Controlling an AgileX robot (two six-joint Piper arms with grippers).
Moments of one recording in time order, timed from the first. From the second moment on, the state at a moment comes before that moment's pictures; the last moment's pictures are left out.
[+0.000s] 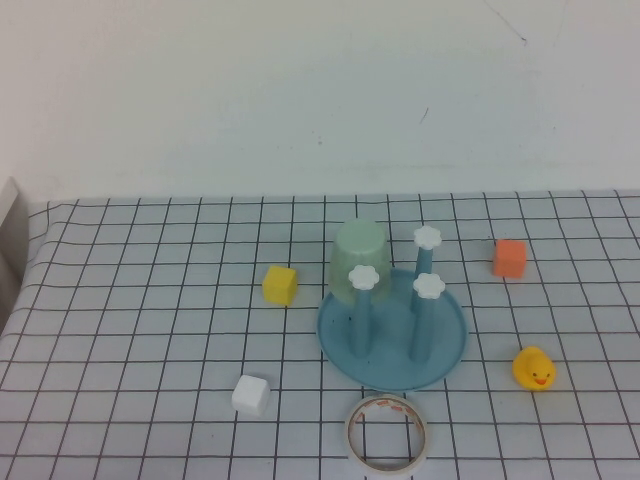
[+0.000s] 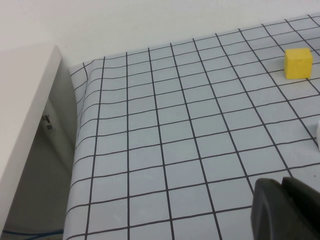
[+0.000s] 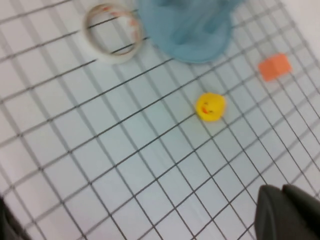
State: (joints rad) right arm 0.89 0.56 -0.76 -0.35 1.14 -0.14; left arm -0.05 -0.01 0.01 -0.09 0.38 0.16
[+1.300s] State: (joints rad) right arm -0.08 -0.01 0.02 -0.10 0.39 -0.08; left arm -0.05 -0.01 0.01 -0.09 0.38 0.17
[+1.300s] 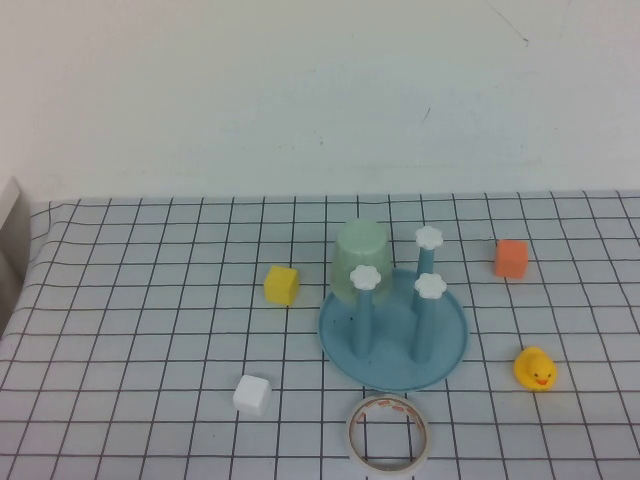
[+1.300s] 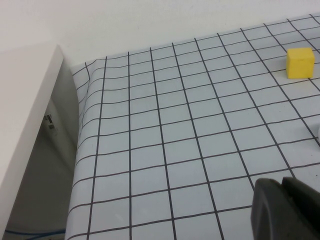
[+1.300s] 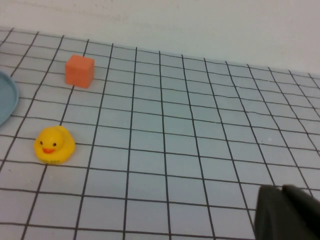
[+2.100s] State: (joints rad) right arm -0.08 -0.01 0.02 -0.10 0.39 0.01; left arm -0.05 -0.01 0.01 -0.09 0.38 0.17
